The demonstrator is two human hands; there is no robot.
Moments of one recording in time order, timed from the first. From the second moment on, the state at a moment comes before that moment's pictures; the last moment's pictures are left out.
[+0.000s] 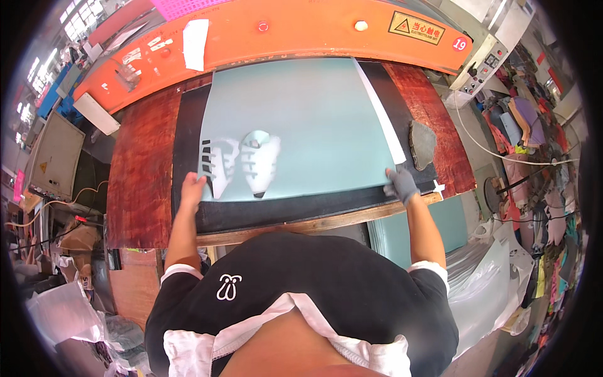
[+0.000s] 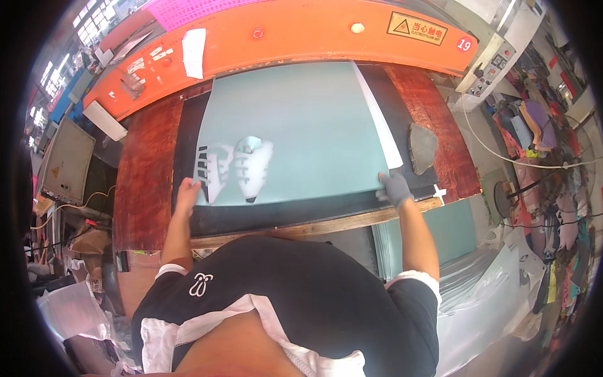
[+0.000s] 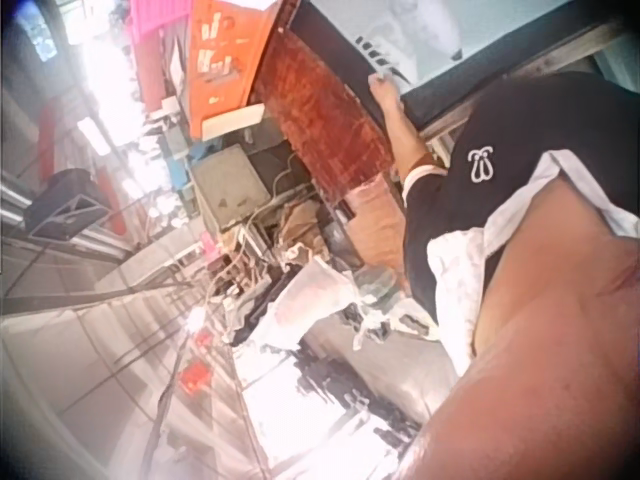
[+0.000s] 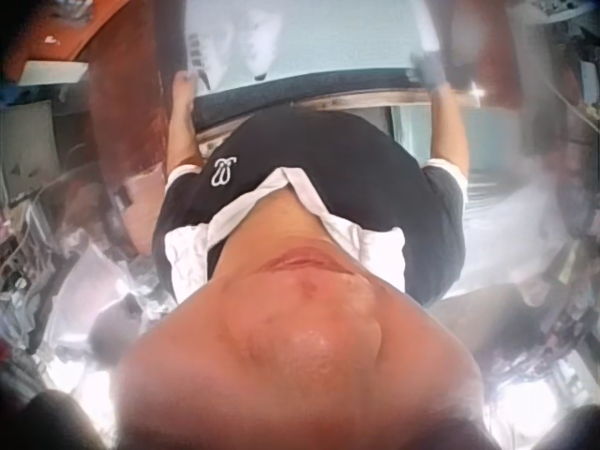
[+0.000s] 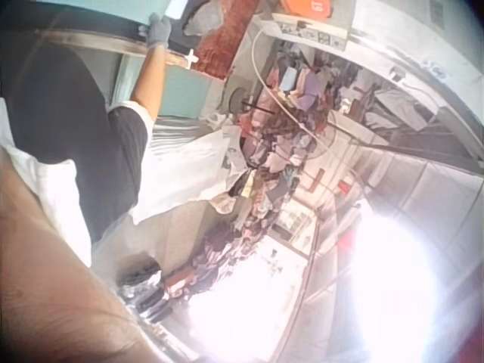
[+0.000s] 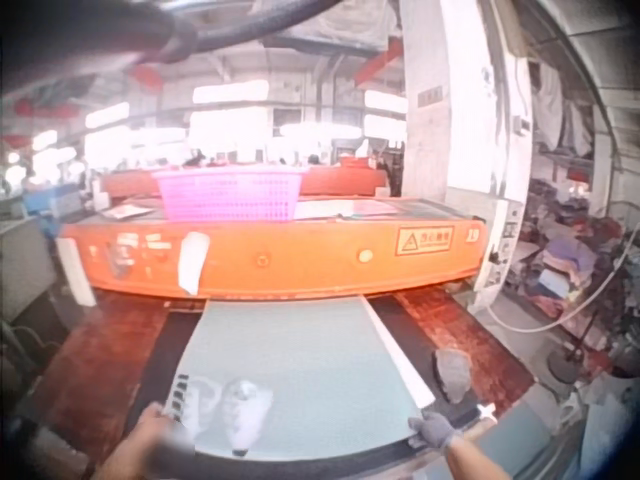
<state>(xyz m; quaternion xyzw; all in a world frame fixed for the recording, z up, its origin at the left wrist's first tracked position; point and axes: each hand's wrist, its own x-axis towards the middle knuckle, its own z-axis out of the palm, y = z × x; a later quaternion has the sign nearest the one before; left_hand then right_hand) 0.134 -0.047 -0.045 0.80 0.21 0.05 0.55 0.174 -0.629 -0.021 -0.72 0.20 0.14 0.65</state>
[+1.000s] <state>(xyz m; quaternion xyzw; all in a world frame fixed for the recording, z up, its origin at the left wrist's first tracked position) 0.059 -0.037 -0.002 0.72 0.17 -0.35 0.57 0.030 -0.686 -0.030 -0.86 0.12 0.08 0.49</state>
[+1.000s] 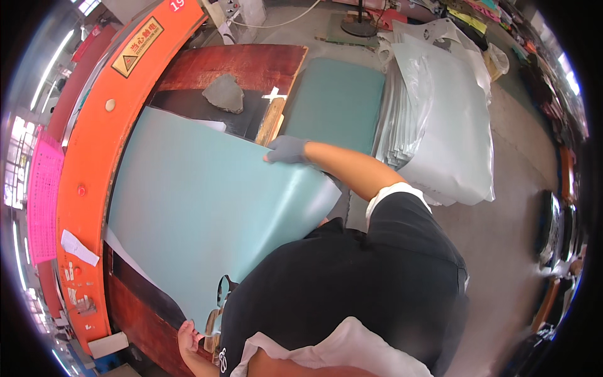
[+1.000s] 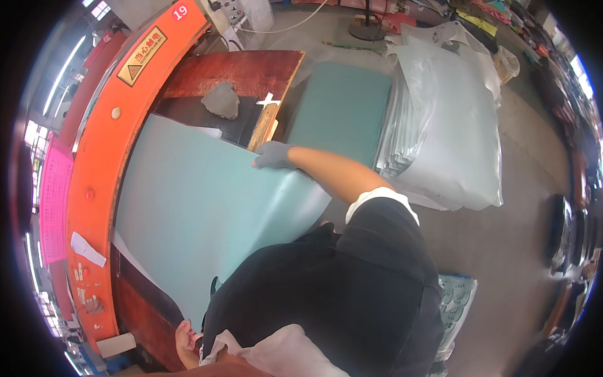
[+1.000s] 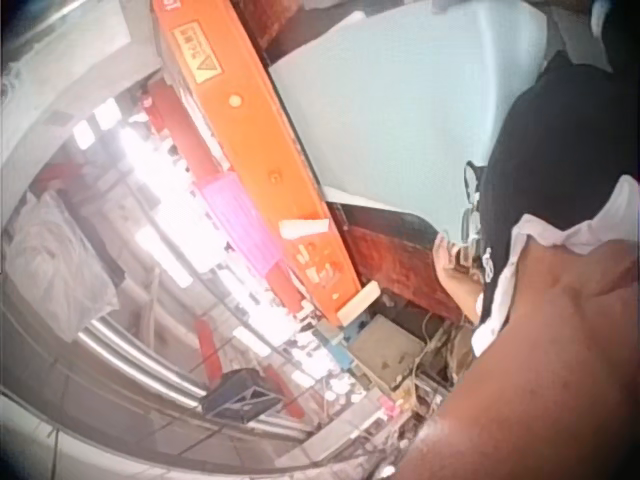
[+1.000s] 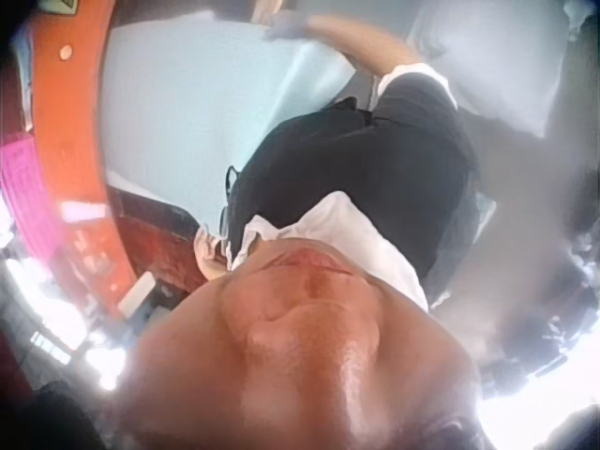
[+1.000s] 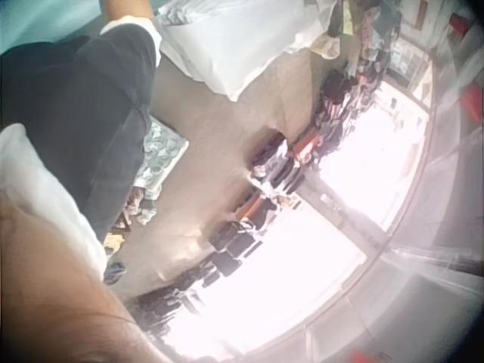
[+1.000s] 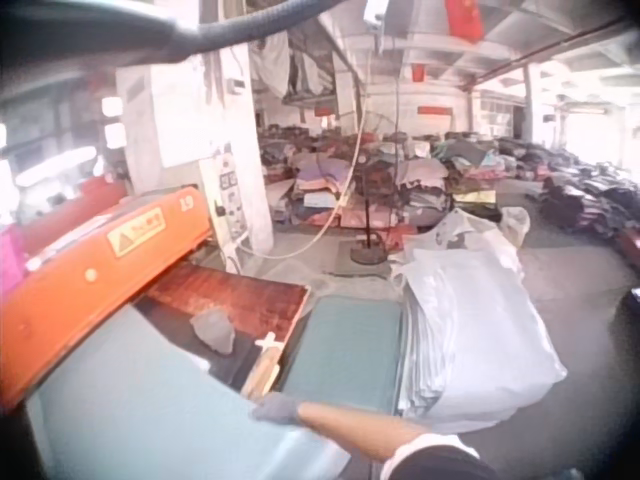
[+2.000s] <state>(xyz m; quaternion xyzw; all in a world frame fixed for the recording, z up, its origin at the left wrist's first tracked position) -0.027 -0.327 0.128 0.79 -0.29 0.13 0.52 -0.260 -0.714 0.112 -0.85 0.12 -0.48 0.21</state>
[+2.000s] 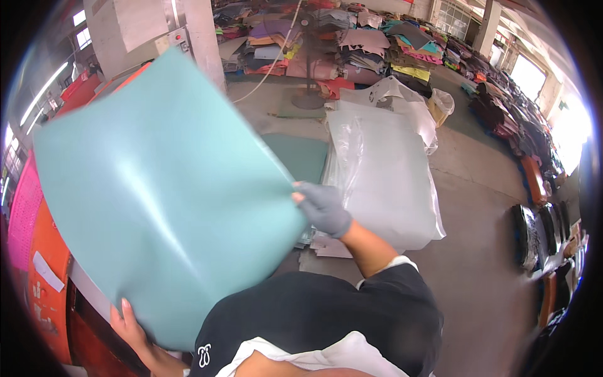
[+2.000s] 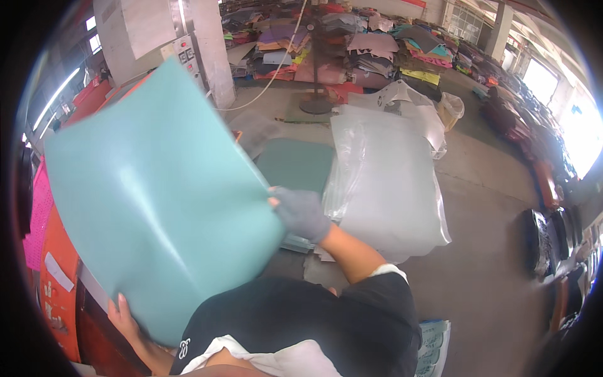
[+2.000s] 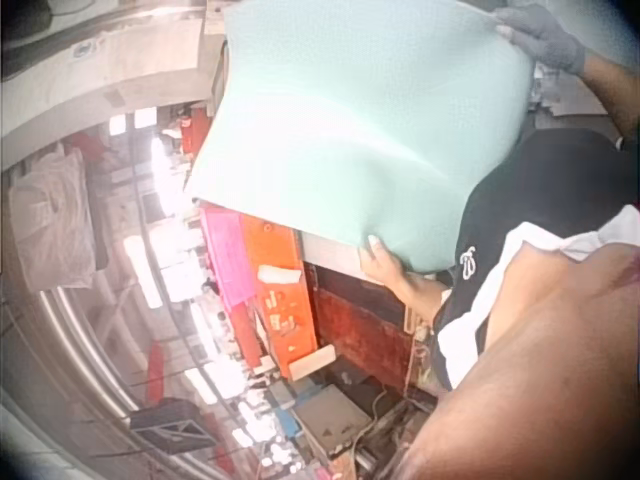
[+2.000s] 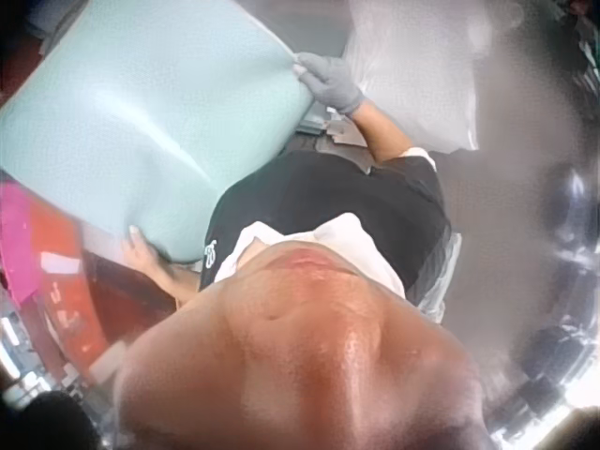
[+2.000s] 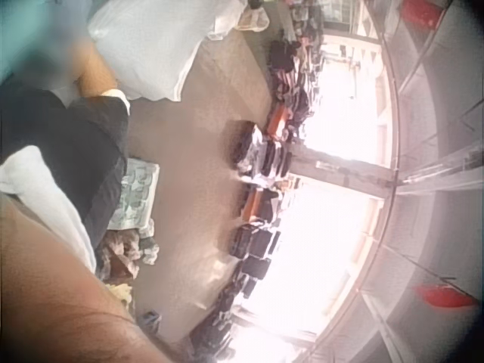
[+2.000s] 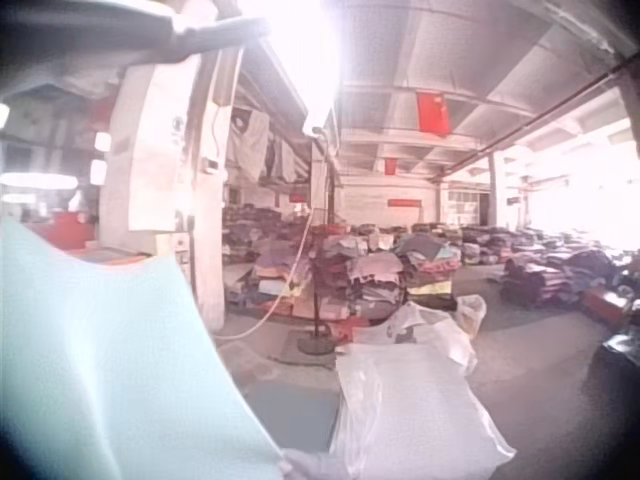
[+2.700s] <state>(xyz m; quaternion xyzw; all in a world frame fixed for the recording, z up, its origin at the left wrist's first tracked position) -0.095 -0.659 -0.037 0.83 -0.53 -0.14 0.09 -0.571 -0.895 -0.189 -0.69 0.71 -0.02 0.15</state>
